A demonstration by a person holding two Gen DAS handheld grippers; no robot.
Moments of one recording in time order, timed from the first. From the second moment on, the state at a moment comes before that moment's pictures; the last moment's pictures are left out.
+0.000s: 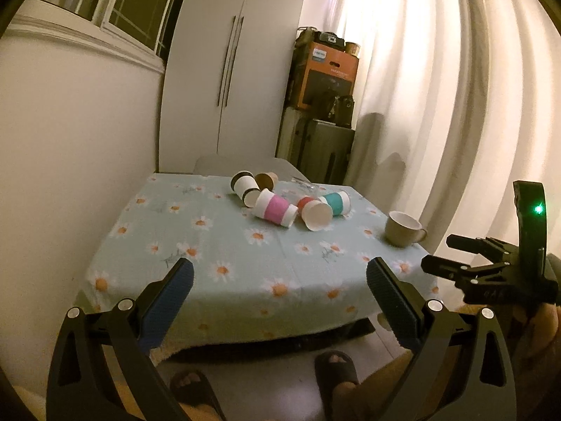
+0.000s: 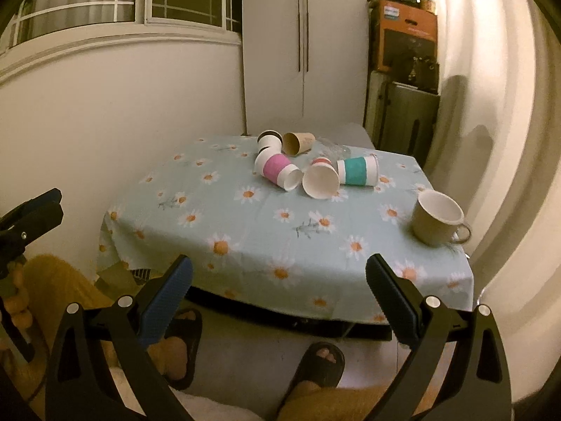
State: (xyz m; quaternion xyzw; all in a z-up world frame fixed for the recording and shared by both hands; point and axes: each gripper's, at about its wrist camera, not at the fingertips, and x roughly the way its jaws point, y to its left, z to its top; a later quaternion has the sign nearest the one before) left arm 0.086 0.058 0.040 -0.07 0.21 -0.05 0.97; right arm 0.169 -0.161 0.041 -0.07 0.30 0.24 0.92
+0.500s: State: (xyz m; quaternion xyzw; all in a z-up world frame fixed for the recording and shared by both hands) left arm 0.233 0.102 0.035 -0.07 0.29 -0.05 0.95; right arm 0.313 -0.092 0.060 -0.20 0.33 0.33 0.86
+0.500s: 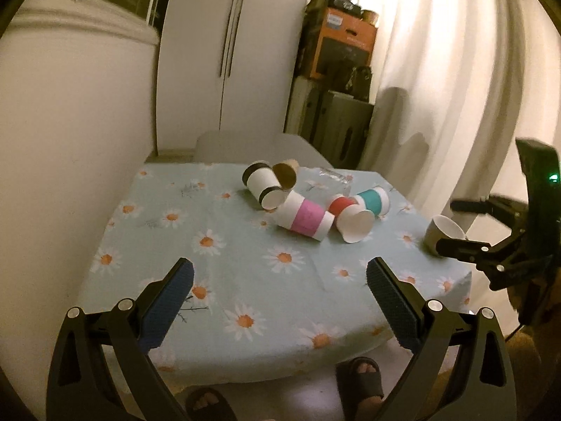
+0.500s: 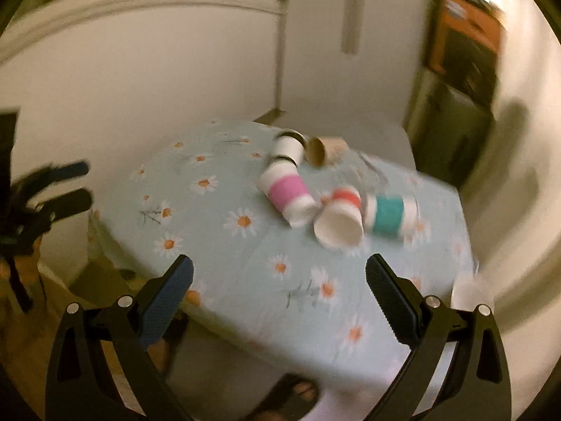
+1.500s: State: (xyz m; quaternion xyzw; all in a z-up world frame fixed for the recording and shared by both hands) left arm 0.278 0.157 -0.036 -0.18 0.38 -0.02 0.91; right arm 0.517 0.076 -0.067 -0.43 0.58 0.34 0.60
